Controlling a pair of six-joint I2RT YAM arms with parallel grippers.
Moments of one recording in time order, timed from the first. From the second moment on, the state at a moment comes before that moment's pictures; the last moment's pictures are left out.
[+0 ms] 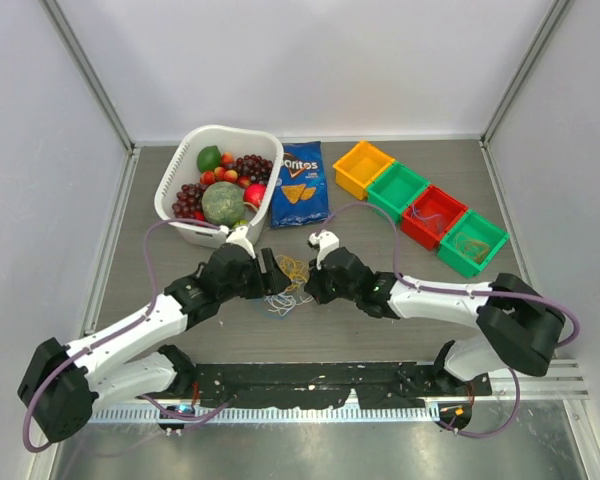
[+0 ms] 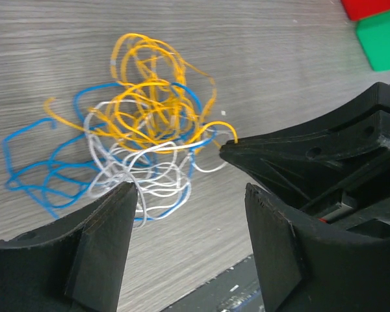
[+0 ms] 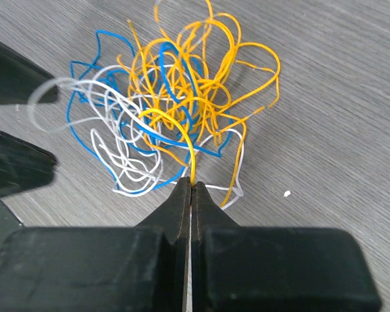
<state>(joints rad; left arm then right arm) -0.74 0.99 0.57 -0.22 -0.05 -0.79 0.96 1.44 0.68 0.12 0.07 0.42</state>
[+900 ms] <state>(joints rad) -0.74 1.44 0.56 0.11 0.07 -0.88 0.96 0.69 0.68 0.05 0.18 0.45</state>
